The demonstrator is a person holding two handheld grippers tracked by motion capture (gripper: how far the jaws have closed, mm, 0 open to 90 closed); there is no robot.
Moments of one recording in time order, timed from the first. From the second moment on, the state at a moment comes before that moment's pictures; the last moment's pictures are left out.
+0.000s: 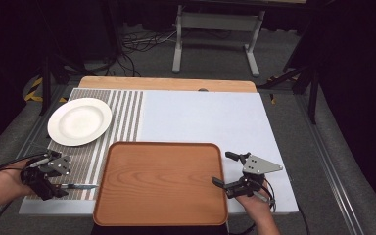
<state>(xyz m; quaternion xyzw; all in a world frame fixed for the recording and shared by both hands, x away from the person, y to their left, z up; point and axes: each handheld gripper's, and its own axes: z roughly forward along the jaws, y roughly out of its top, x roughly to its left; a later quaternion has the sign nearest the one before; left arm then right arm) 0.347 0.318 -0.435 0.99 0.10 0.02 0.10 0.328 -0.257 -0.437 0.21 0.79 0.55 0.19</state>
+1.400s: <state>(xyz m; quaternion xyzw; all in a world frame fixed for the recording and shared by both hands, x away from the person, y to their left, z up) 0.350 0.324 -0.448 1.00 0.02 0.02 0.00 0.326 -0.261 -0.437 0.21 0.79 0.54 0.18</state>
